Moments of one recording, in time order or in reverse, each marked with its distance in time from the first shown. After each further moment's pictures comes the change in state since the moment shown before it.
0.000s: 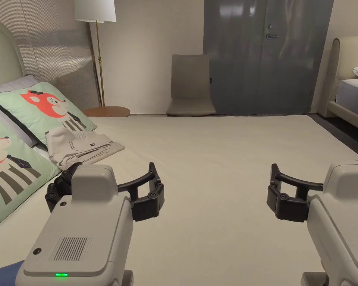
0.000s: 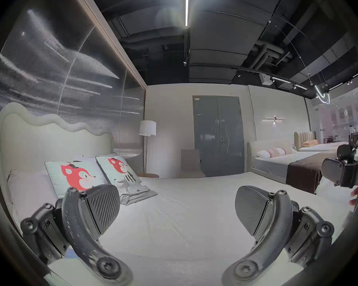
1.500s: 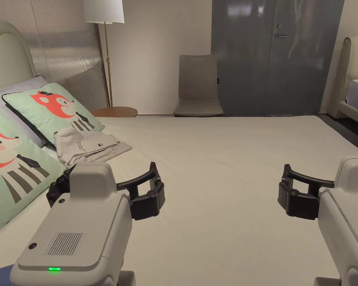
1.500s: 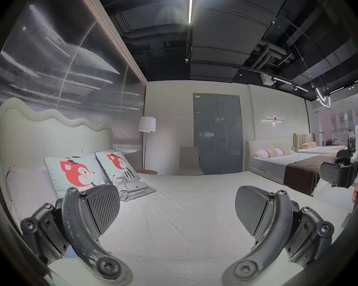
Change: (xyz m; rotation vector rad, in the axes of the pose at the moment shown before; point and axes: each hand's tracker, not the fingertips) left arm -0.007 0.008 0.001 -0.027 -0.007 0.027; right arm 0.005 0.011 -0.005 -0.095 -0.058 0.000
